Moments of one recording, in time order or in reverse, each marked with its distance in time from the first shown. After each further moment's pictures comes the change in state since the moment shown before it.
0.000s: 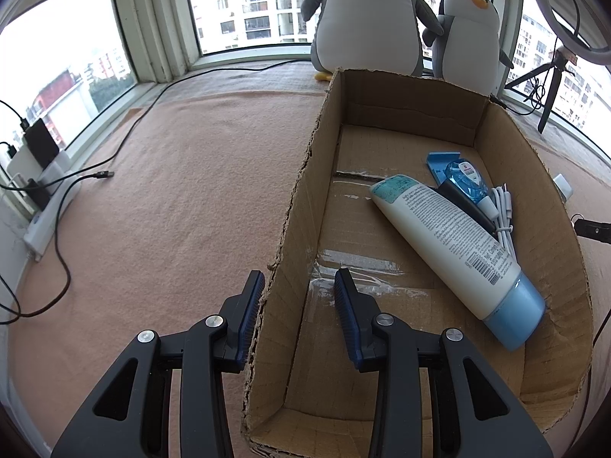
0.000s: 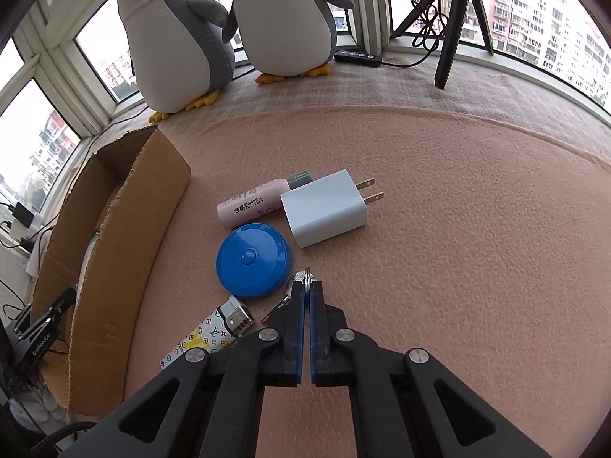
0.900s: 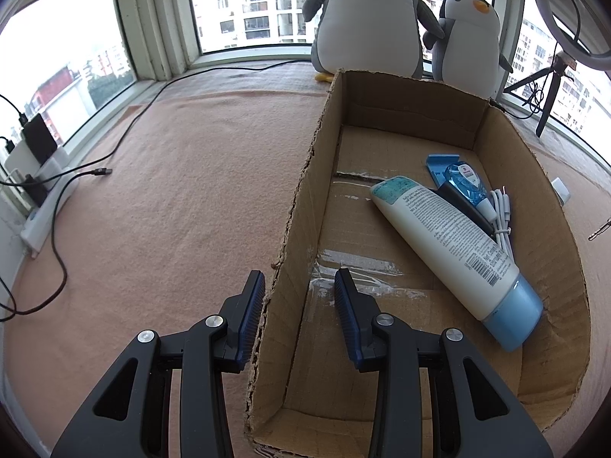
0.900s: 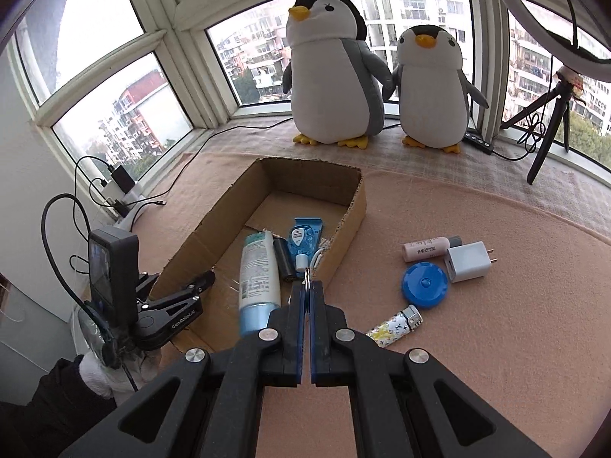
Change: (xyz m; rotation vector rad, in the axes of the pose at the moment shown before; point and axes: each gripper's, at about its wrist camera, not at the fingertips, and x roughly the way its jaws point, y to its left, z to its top) left arm -0.001 0.001 0.000 -0.012 -0.002 -0.017; right arm -0.089 0.121 -0.014 -0.249 -0.103 0.231
